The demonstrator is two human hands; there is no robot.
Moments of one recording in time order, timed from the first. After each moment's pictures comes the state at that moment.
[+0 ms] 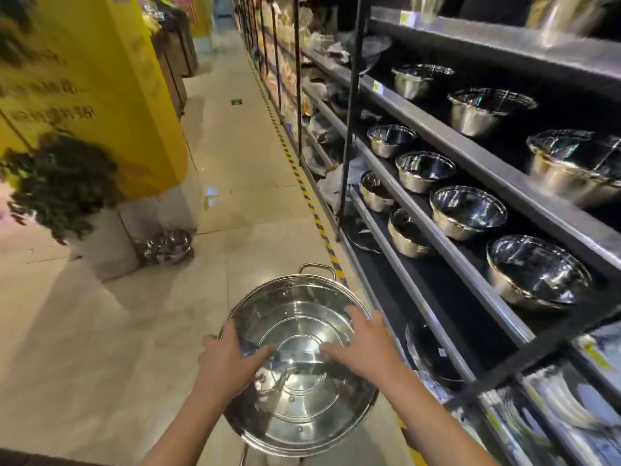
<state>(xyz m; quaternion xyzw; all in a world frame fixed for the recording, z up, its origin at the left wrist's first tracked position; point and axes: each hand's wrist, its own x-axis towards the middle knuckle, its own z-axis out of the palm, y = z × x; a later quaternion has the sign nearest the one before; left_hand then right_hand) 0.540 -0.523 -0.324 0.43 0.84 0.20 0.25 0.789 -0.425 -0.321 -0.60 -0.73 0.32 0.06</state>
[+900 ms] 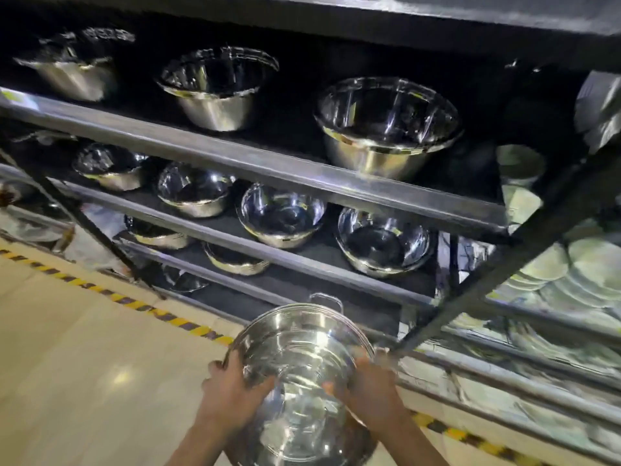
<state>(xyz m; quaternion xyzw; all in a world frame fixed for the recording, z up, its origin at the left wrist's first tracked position) 0.675 -0.098 -0.393 0.73 0.58 -0.06 0.36 0.878 -0.252 -0.404 -0.87 -0.33 0.34 0.11</state>
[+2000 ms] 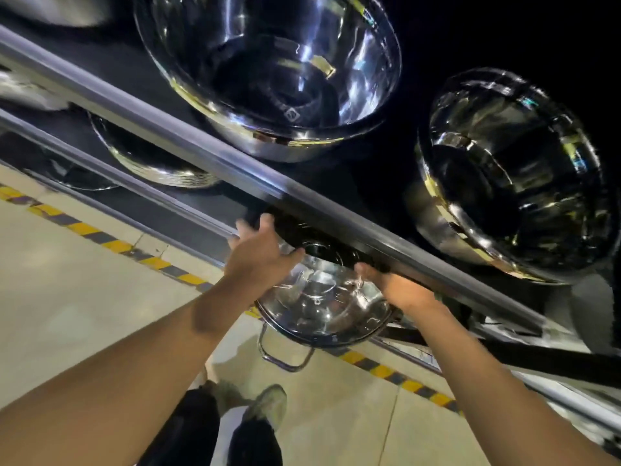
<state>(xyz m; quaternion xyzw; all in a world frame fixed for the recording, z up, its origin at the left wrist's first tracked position) 0.891 0.072 -0.627 0.78 0.50 -0.03 0.37 1.083 -0.103 -0.607 -0.90 -0.17 0.39 0.10</state>
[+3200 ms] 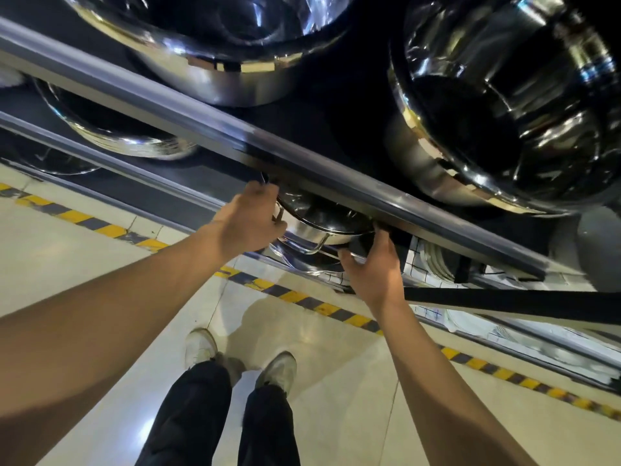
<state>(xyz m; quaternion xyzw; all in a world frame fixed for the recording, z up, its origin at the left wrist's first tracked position) 0.905 0.092 -0.653 0.90 0.28 -0.08 0.33 1.028 -0.131 -0.644 -0.92 -0.21 0.21 0.24</state>
